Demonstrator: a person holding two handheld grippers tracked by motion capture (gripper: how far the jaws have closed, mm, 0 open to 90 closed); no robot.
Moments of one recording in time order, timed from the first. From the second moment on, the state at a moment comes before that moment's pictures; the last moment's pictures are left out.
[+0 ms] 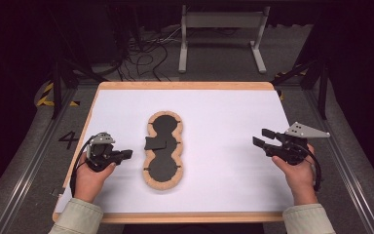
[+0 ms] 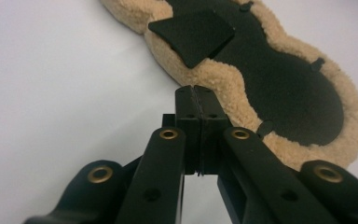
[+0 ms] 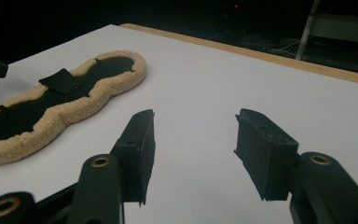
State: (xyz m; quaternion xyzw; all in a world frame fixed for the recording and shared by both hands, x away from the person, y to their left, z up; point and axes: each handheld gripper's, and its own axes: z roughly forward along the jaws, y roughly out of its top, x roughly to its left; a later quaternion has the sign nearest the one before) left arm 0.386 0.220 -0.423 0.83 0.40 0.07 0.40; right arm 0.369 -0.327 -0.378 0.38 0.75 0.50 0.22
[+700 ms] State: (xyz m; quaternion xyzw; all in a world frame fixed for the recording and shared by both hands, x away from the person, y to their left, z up) left arm 0.405 0.176 -0.442 0.87 0.37 0.03 0.32; right arm 0.358 -0.338 -0.381 0.40 0.74 0.50 0.22
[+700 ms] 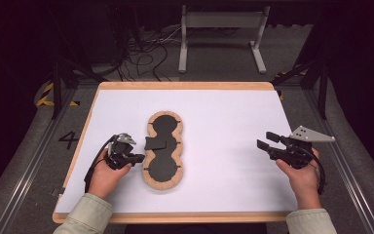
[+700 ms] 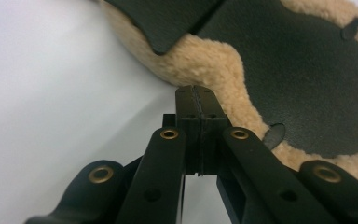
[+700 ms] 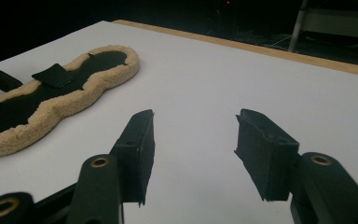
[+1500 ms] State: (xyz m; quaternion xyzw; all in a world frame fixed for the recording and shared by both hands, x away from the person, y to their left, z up) left arm 0.395 0.127 -0.439 0.90 0.30 -0.02 0.30; right arm 0.345 -0.349 -0.382 0.41 0.74 0.49 0.23
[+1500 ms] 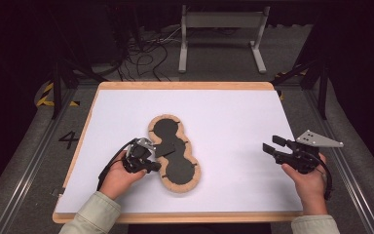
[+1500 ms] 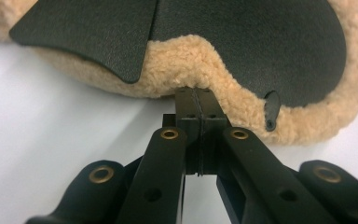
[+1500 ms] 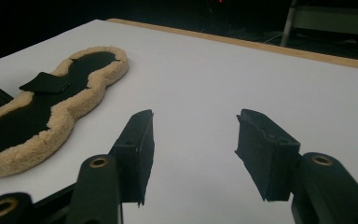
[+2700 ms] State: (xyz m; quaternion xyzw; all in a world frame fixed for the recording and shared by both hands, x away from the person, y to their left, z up) left arm 0.387 0.042 -0.438 0.93 0.21 -0.02 0.30; right arm 0.319 -0.349 -0.371 0.41 0.73 0.49 0.22
